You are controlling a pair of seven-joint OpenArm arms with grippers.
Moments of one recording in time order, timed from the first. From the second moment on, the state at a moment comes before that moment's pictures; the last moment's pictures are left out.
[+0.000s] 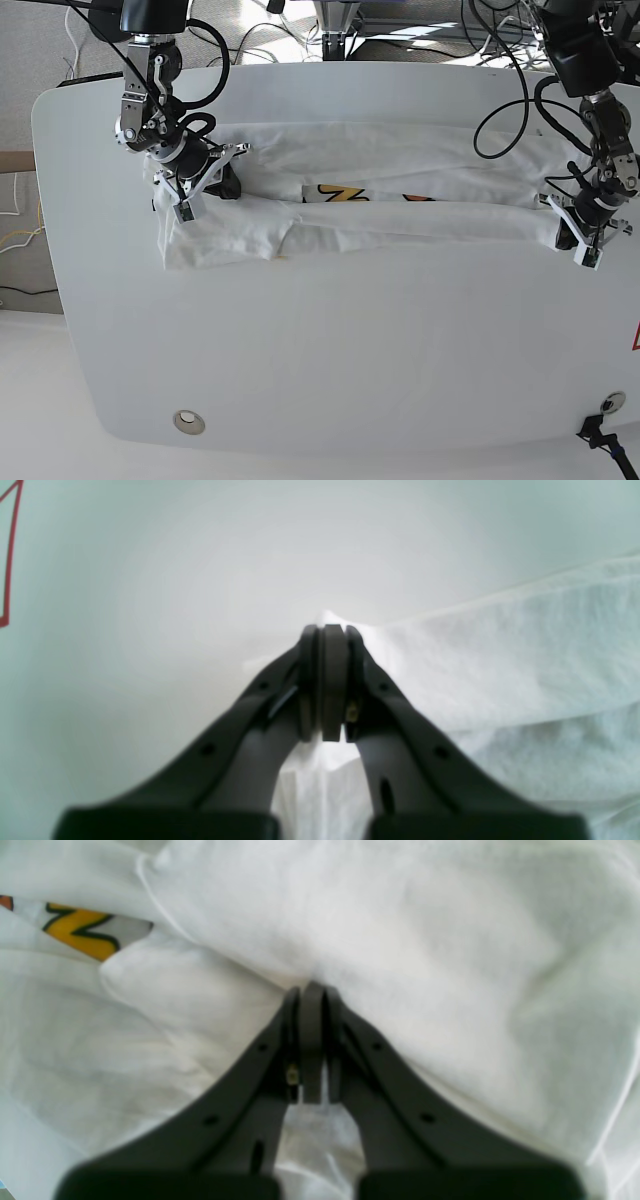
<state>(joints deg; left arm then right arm) -5.7 -21.3 -27.2 73.0 1.6 -42.0 27.2 -8.2 9.1 10.0 84.7 21.3 28.8 -39.5</state>
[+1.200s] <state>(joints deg) 11.0 -28.5 -28.8 83.3 1.8 -42.0 27.1 -8.2 9.1 10.1 84.6 21.3 28.8 -39.5</state>
